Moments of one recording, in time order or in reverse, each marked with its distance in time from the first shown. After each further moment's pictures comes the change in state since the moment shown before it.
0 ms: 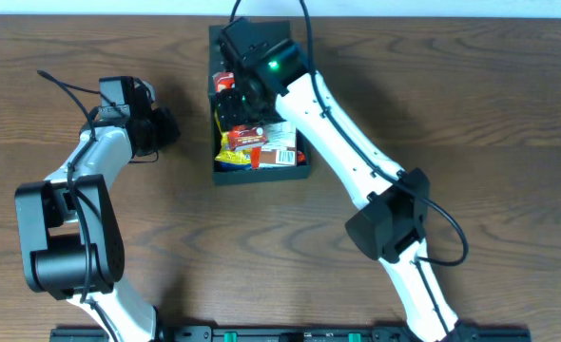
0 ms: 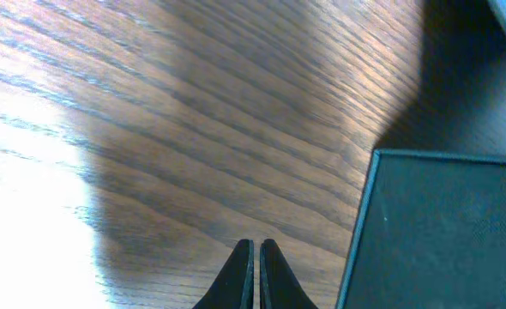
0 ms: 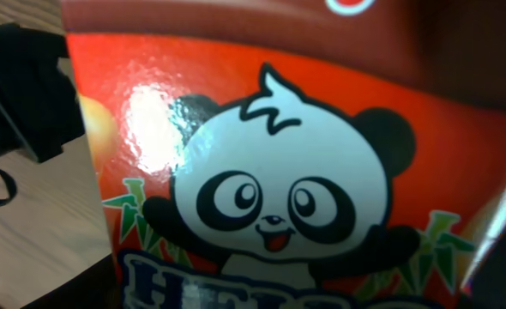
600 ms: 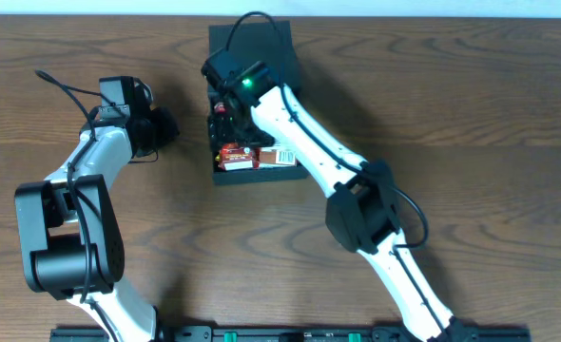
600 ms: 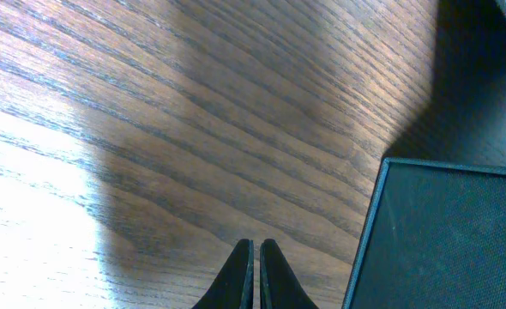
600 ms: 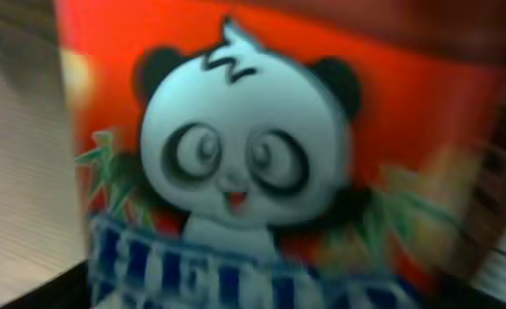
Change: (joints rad) left arm 0.000 0.000 0.000 0.000 -0.019 -0.022; right arm 0.034 0.169 -0.013 0.013 0.006 0.122
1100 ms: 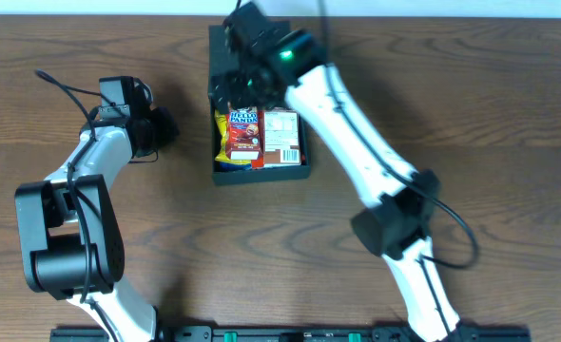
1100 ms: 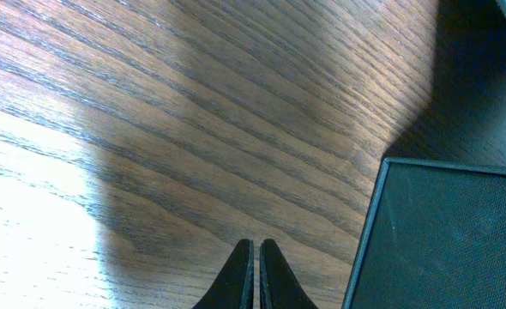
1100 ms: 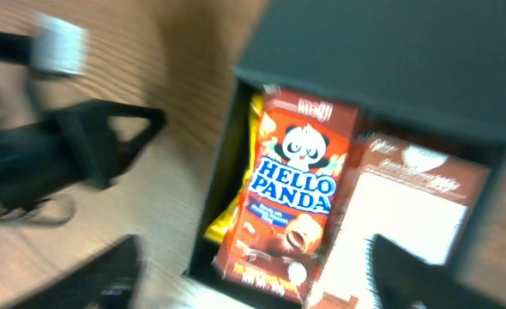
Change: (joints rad) left arm 0.000 0.000 0.000 0.000 0.000 0.000; right arm -0.084 -0.216 0.109 0.010 0.000 -0.203
